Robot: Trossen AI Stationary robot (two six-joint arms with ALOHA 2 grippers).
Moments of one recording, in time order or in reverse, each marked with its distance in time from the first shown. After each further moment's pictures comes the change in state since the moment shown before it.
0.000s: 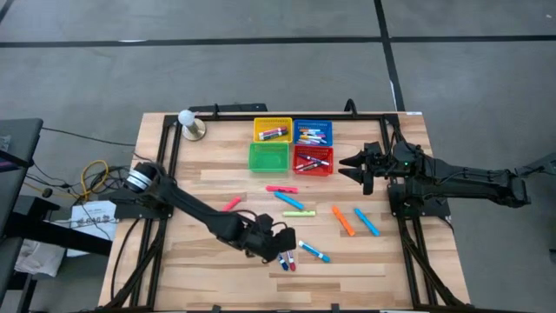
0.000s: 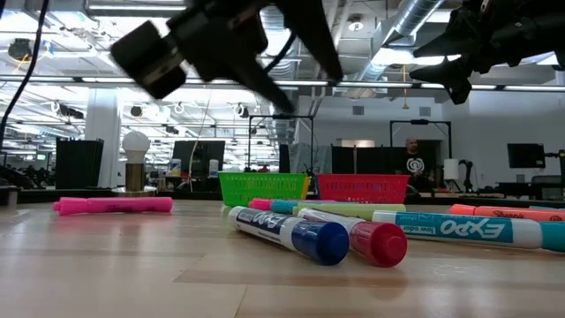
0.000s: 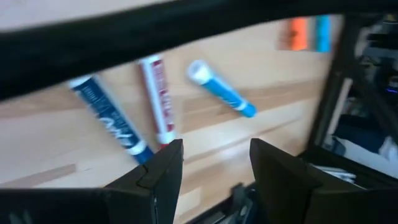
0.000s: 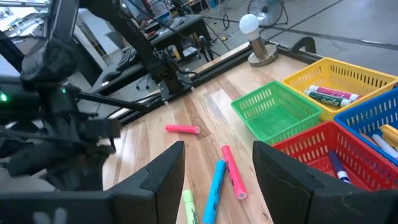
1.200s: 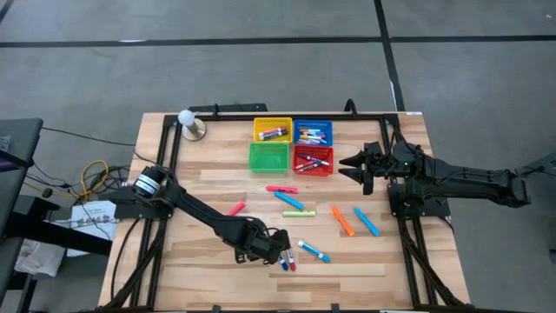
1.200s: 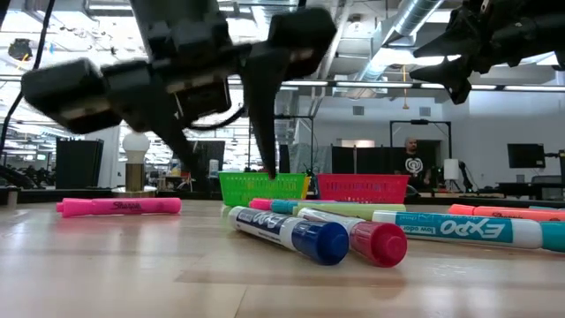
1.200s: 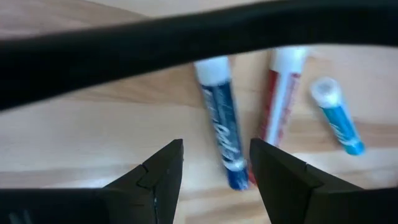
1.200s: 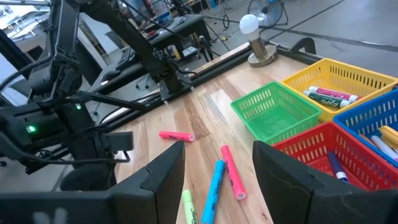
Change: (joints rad) left arm 0.003 0.082 0.001 -0.171 0.160 -0.216; right arm 0.000 0.000 0.000 0.000 0.000 -0.009
